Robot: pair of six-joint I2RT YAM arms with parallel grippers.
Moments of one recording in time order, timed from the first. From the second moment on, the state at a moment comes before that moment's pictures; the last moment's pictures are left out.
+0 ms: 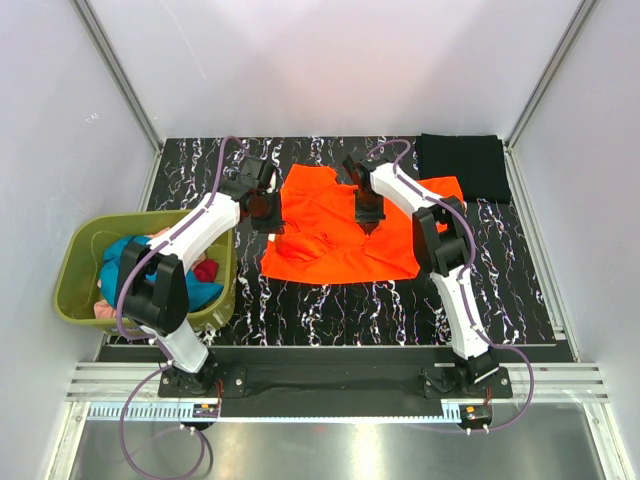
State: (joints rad) left arm -0.39 1.67 1.33 -0.70 0.10 -0.48; right arm 0.47 2.41 2.08 -1.11 0.14 0.51
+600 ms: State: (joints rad) left arm -0.39 1.67 1.33 -0.70 0.10 -0.48; right arm 0.45 2.35 2.01 -1.08 0.09 0.52
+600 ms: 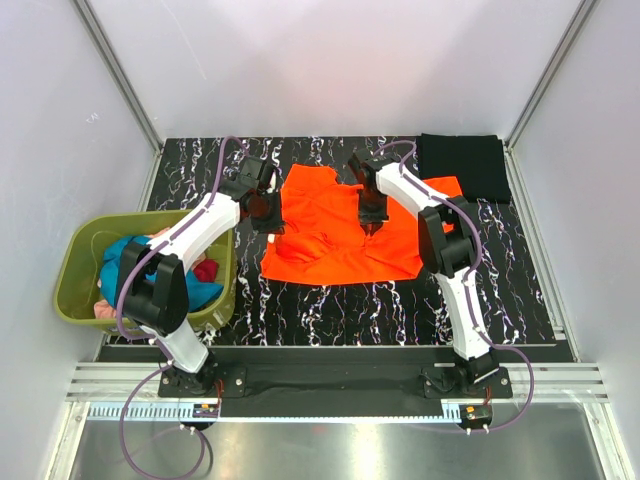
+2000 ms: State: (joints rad) left arm -0.39 1.03 1.62 -0.81 -0.02 -0.51; right arm 0.07 1.20 1.75 -1.22 0.36 0.56
